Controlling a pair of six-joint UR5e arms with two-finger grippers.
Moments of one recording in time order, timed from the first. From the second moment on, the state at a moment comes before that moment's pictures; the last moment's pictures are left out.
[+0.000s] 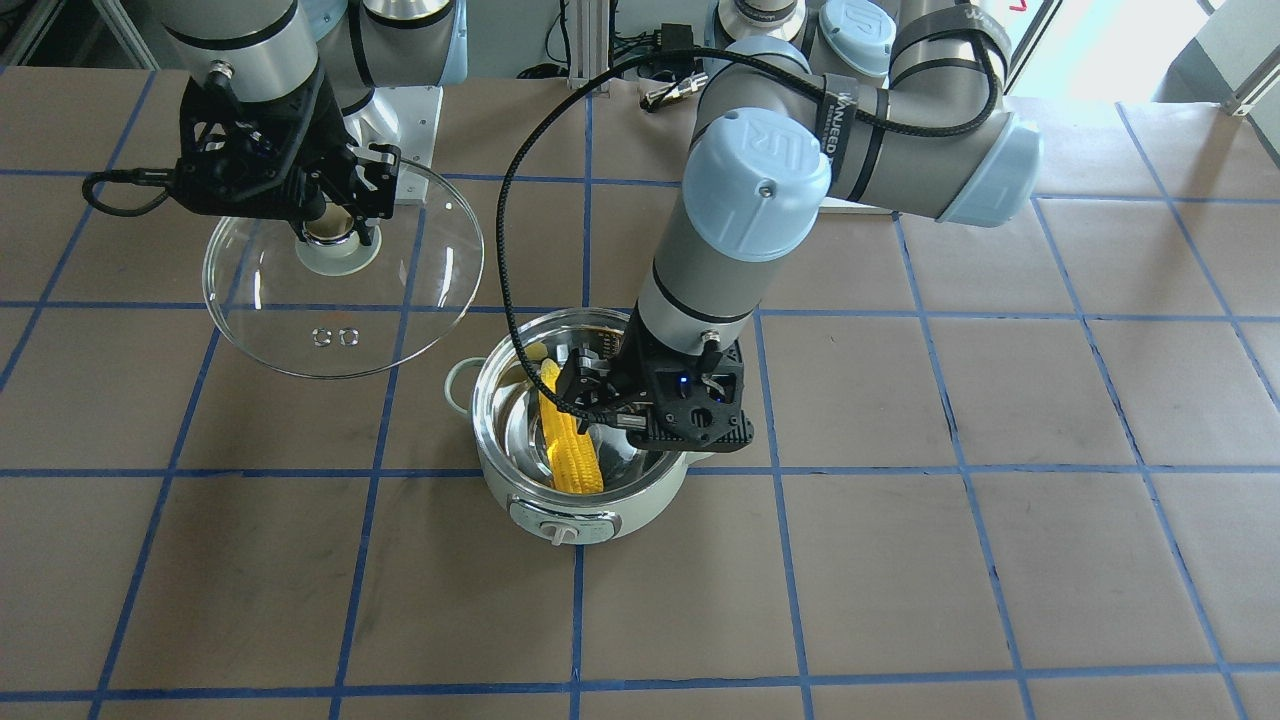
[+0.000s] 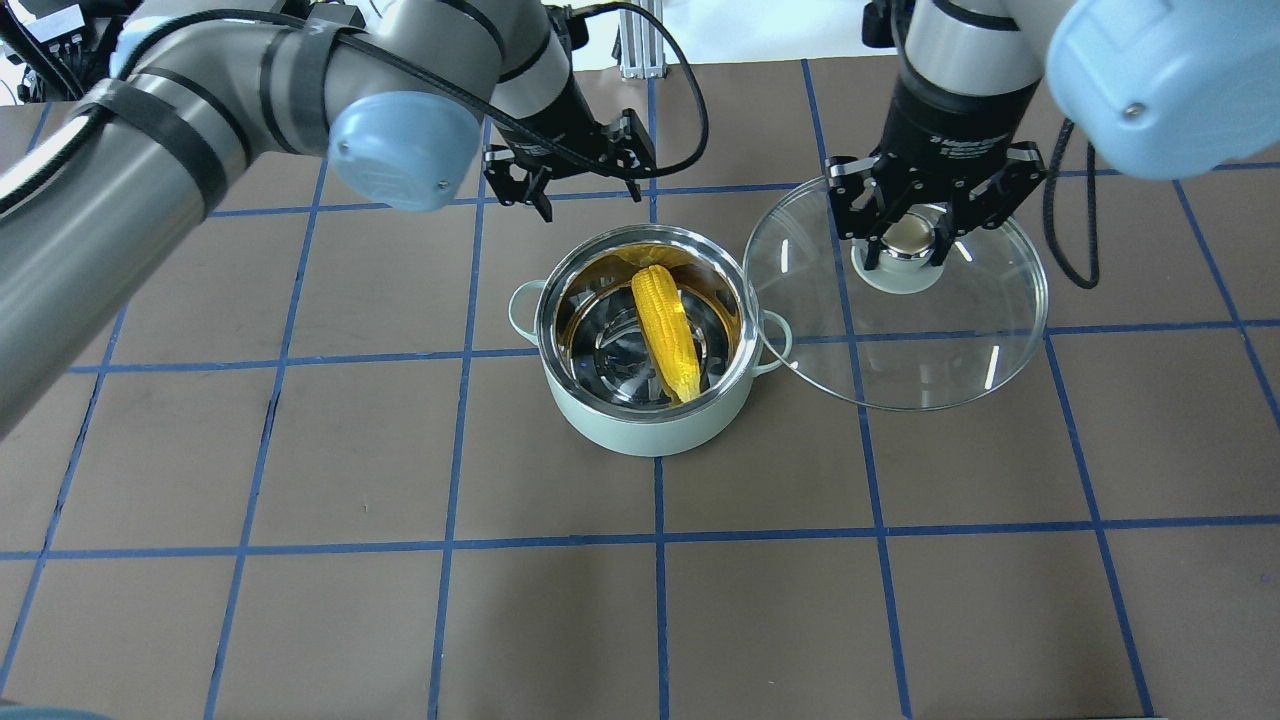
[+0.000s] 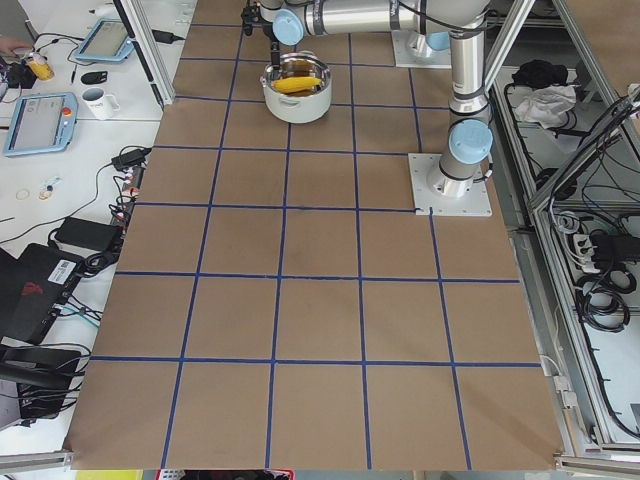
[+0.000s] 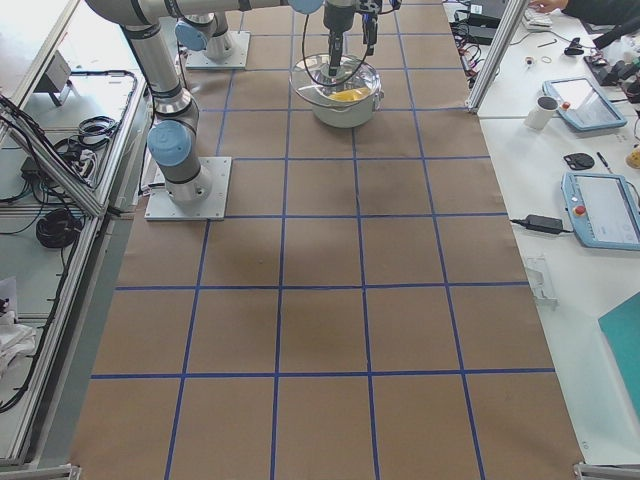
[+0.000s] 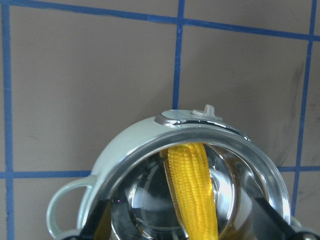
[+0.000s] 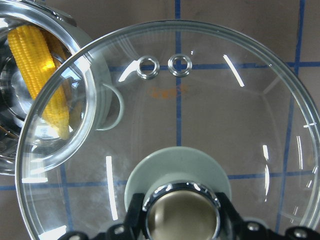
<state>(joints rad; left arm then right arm) -1.80 -1.92 -1.45 -1.23 1.39 -0.31 1.68 -1.55 1.51 -1.45 -1.62 0.13</state>
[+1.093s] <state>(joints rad) -1.55 -1.62 -1.46 -1.54 1.52 -0.09 1.97 -1.29 1.50 -1.77 -1.58 0.52</state>
